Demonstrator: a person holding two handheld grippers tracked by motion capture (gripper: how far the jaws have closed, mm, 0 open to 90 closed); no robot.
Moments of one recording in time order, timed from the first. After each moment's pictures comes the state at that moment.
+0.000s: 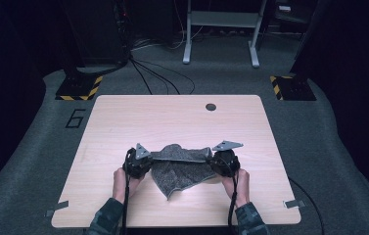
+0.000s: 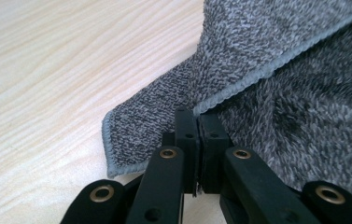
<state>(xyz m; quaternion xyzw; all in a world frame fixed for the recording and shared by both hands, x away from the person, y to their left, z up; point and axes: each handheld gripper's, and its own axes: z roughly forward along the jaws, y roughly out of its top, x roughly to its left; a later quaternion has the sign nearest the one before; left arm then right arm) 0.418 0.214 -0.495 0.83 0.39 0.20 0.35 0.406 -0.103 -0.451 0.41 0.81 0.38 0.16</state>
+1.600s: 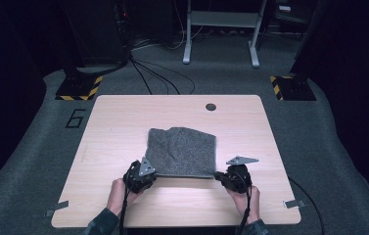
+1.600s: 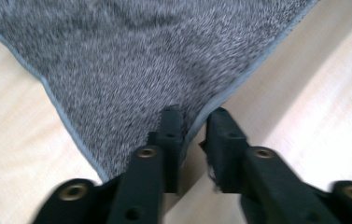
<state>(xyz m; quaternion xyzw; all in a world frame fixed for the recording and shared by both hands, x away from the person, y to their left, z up) 0.373 0.203 -0.495 0.88 0.31 0.19 0.31 0.371 -0.143 -0.483 0.46 0.79 0.39 0.09</state>
